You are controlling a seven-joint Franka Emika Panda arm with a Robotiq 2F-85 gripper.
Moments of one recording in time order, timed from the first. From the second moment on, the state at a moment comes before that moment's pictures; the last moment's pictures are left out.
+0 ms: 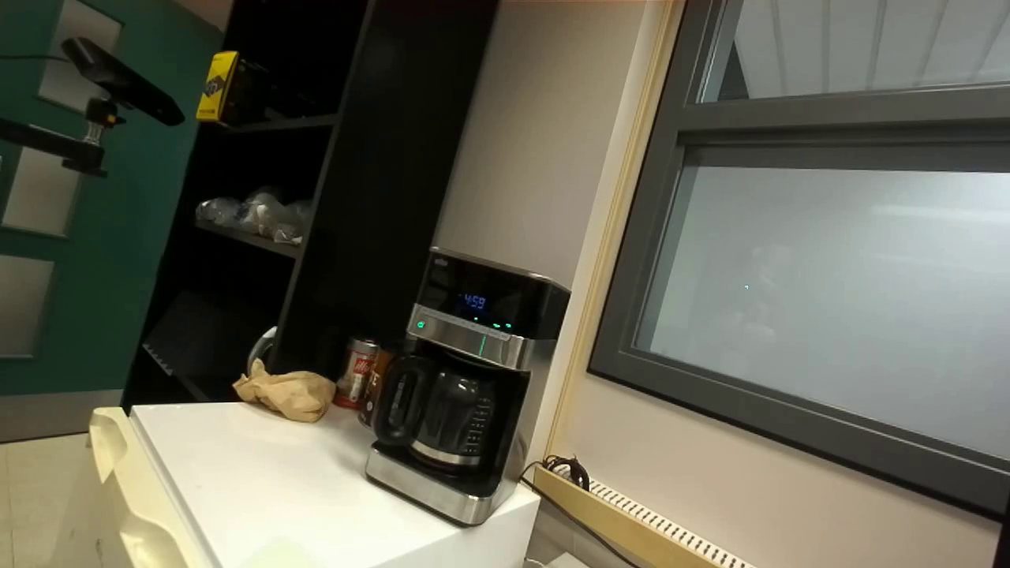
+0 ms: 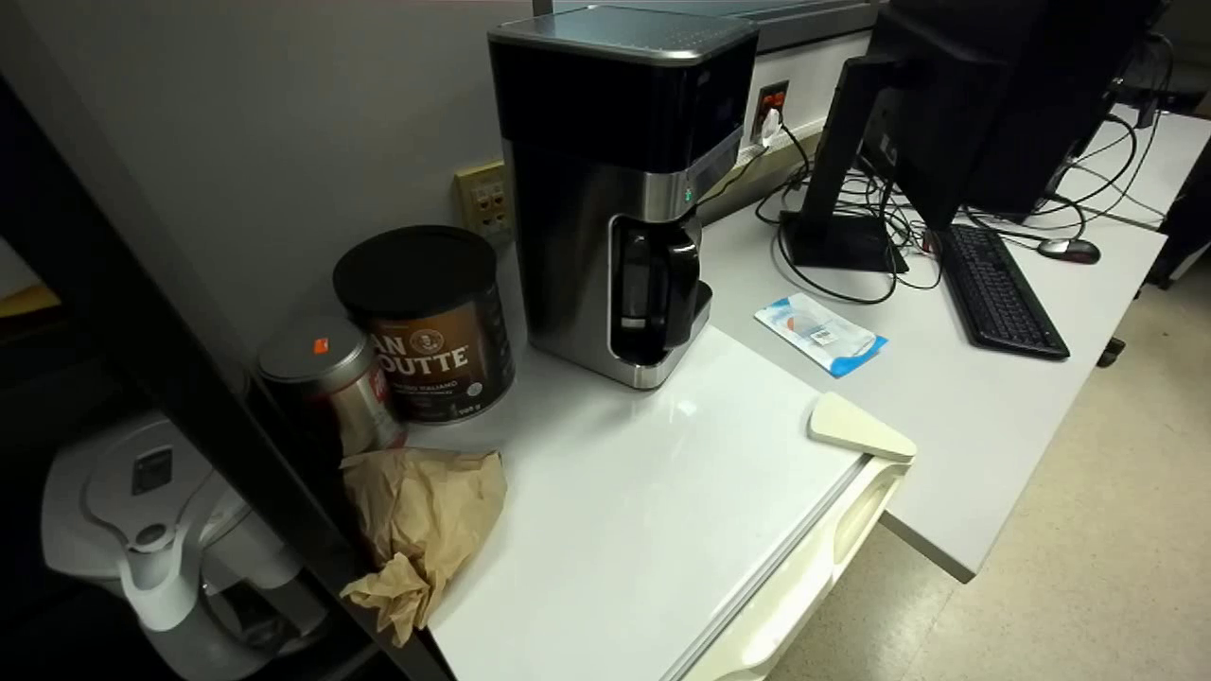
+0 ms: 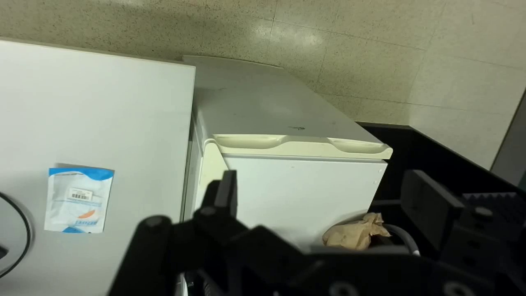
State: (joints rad) arm 0.04 -0.64 -0.24 -2.53 0.14 1.96 -0.33
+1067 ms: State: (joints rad) arm 0.03 -0.35 -0.10 -2.52 -0.10 2.51 -0.35
